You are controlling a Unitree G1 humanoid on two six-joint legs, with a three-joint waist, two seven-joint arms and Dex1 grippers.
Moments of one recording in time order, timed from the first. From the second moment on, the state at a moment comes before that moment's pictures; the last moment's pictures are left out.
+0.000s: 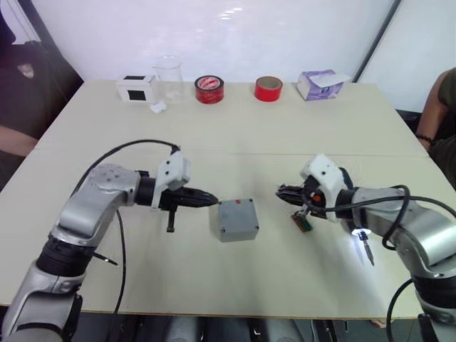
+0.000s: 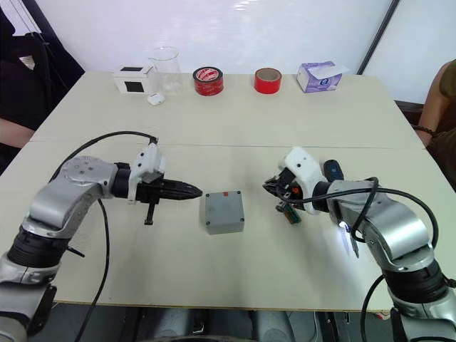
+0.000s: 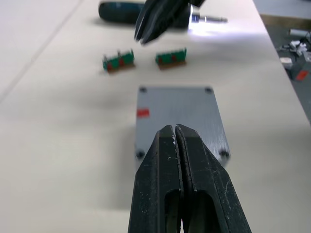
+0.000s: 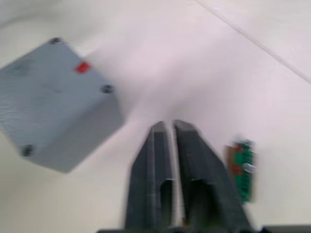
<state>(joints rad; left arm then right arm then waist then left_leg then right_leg) -0.54 0.69 -0.13 -0.22 -0.43 0.56 -1.23 -0.35 -0.77 -0.01 -0.51 0.51 1.03 0.62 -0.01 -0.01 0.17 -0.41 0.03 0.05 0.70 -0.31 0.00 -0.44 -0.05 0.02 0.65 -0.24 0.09</state>
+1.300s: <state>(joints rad) -0.55 0.67 -0.14 -0.25 -0.45 0.58 -1.18 -0.39 -0.64 -0.01 -0.15 0.40 0.89 0.58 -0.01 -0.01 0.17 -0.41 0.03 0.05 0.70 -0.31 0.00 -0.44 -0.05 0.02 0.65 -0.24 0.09</state>
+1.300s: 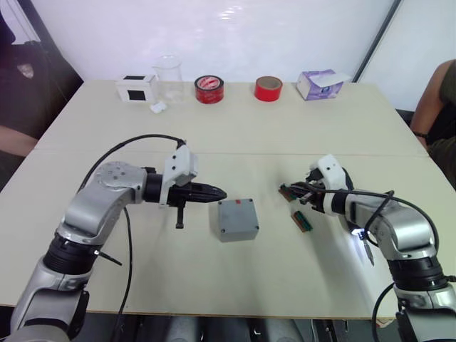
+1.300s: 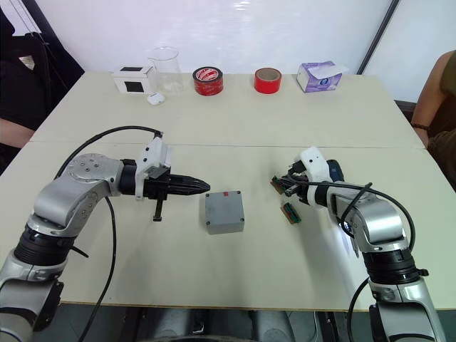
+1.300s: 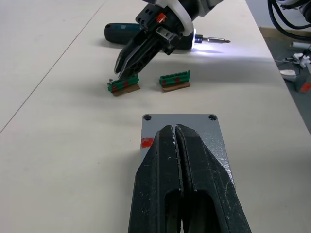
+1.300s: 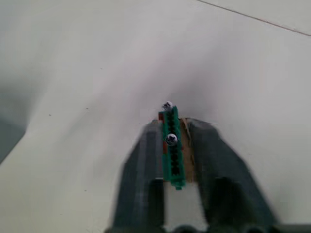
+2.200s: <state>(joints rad) -0.52 0.68 -0.14 -0.26 -0.45 0.58 -1.17 -0.47 -0.70 -0.08 -0.39 0.54 1.10 0.62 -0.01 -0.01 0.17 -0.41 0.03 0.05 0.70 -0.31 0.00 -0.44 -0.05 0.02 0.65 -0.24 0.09</state>
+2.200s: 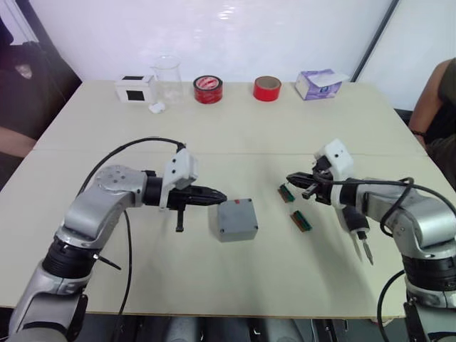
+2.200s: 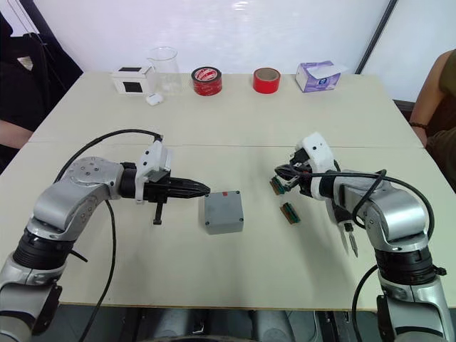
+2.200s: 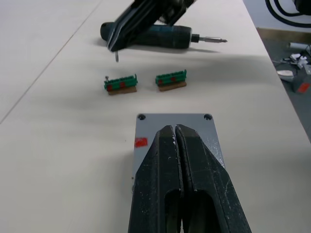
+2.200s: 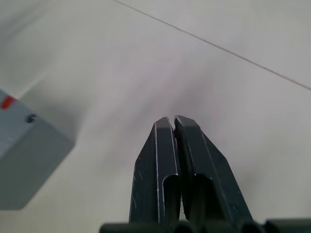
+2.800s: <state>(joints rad) -0.48 0.71 -0.14 -0.27 -0.44 0.56 -1.13 -0.60 -0.69 0.14 -0.50 0.61 1.13 0.68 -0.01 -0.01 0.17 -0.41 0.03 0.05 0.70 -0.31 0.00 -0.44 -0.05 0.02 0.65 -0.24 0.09</state>
